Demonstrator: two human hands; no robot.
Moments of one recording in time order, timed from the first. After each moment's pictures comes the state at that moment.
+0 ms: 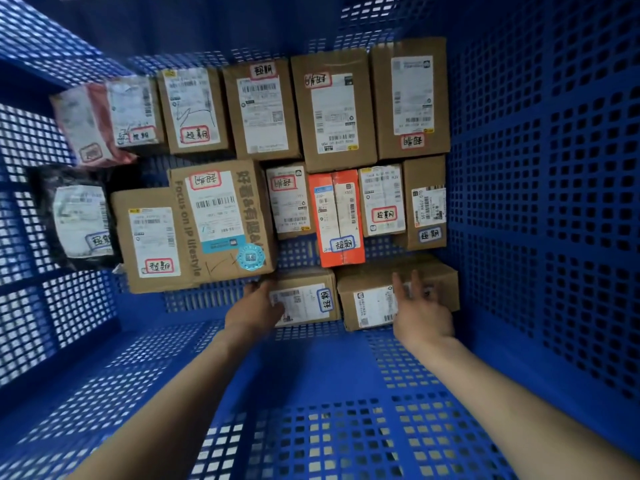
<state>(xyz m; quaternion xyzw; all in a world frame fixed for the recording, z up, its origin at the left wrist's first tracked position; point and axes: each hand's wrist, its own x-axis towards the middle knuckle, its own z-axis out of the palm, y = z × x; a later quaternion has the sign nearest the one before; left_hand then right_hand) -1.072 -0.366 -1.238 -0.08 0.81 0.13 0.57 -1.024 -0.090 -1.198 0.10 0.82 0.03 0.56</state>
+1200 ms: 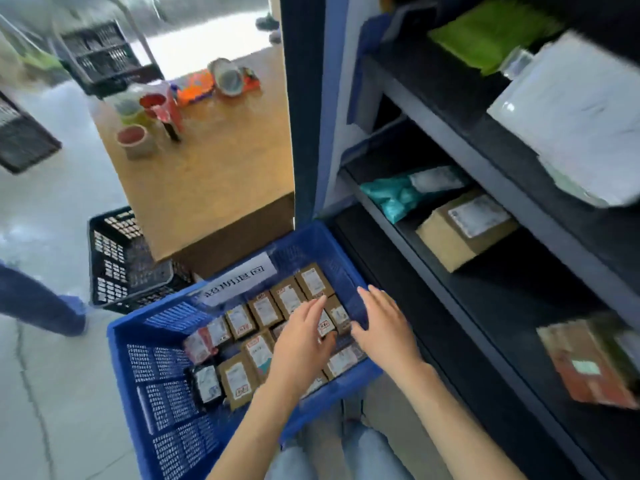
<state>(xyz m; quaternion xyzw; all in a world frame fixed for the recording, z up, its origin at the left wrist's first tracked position) -1.097 -0.268 -0.496 0.29 0.89 0.28 0.22 -1.024 -0.116 -0.491 0.29 0.91 -0.28 0.11</state>
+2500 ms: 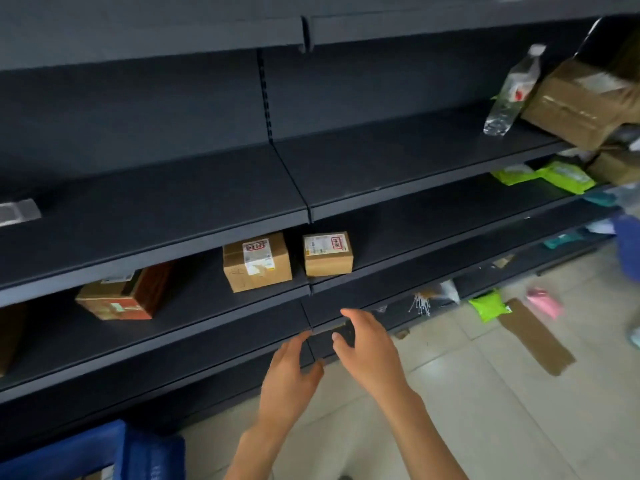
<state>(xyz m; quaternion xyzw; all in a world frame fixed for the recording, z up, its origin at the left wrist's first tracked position) -0.493 -0.230 -0.410 0.74 0.55 0.16 0.36 -0.341 -0.263 -0.371 0.79 0.52 -0.21 -0.24</state>
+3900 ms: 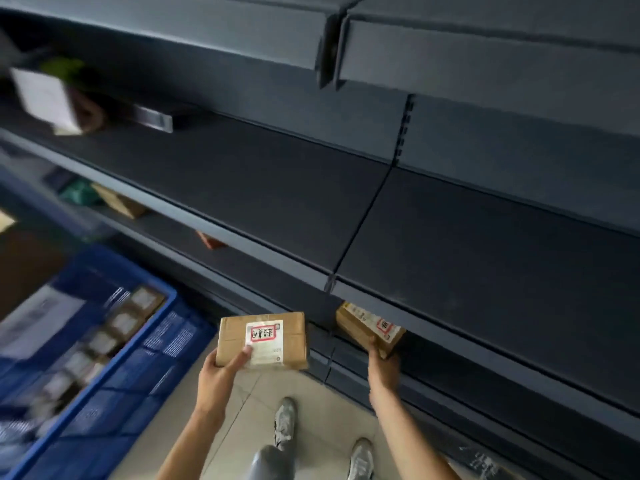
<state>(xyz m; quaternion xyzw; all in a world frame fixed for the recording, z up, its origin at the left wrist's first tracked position) -0.394 -0.139 -0.479 0.06 0.78 0.49 0.38 -0.165 0.005 -0.547 0.72 0.27 -0.58 -0.27</state>
